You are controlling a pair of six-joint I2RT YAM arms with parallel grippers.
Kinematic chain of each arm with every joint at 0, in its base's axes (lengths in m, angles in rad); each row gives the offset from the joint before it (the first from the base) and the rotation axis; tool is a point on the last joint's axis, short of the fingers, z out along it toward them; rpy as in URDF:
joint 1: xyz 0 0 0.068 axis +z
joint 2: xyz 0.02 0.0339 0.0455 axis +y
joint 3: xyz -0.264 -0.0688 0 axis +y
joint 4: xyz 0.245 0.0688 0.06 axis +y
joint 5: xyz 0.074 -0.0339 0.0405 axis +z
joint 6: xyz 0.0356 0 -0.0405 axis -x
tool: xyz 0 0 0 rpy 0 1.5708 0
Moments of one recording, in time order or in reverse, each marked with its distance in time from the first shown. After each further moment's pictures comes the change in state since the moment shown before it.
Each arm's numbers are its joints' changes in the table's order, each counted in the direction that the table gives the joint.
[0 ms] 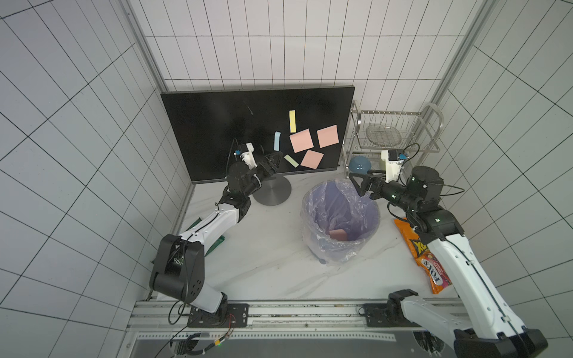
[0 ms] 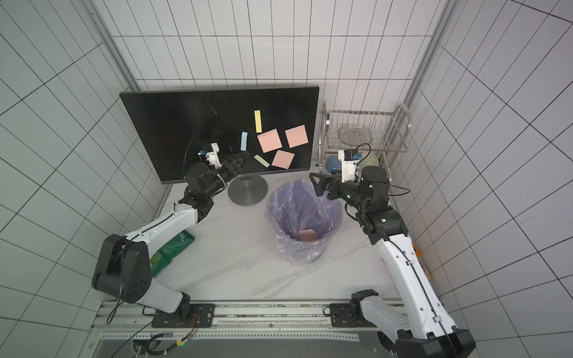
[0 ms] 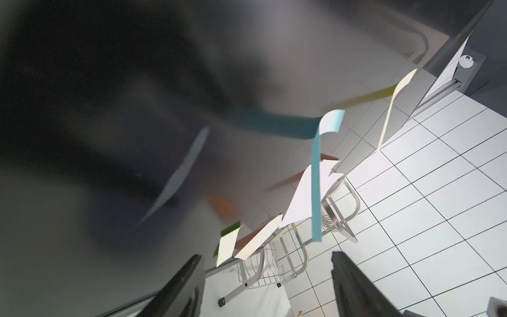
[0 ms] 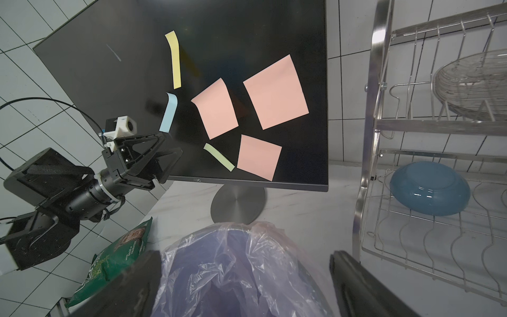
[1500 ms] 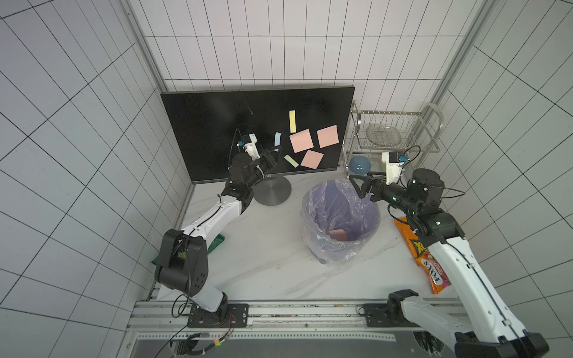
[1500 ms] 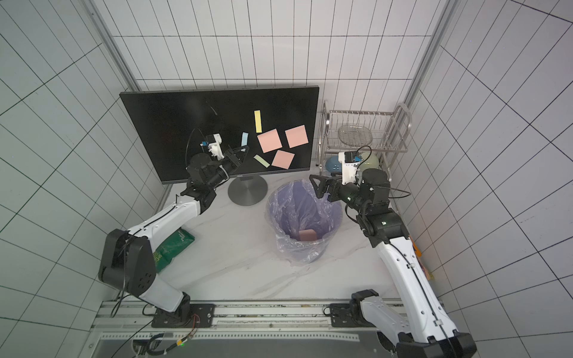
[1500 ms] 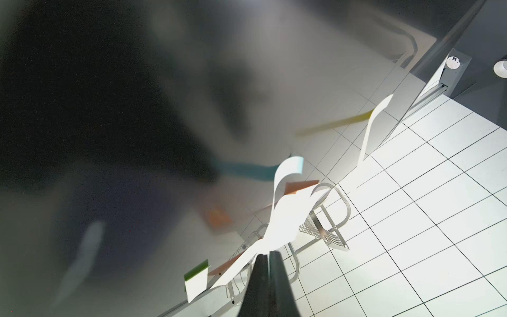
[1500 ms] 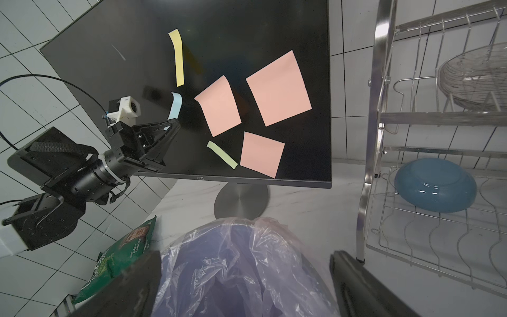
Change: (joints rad) left arm -0.025 0.032 -0.145 0.091 0.003 -0.042; right arm 0.000 -0.018 0.019 -0.008 0.011 -0.011
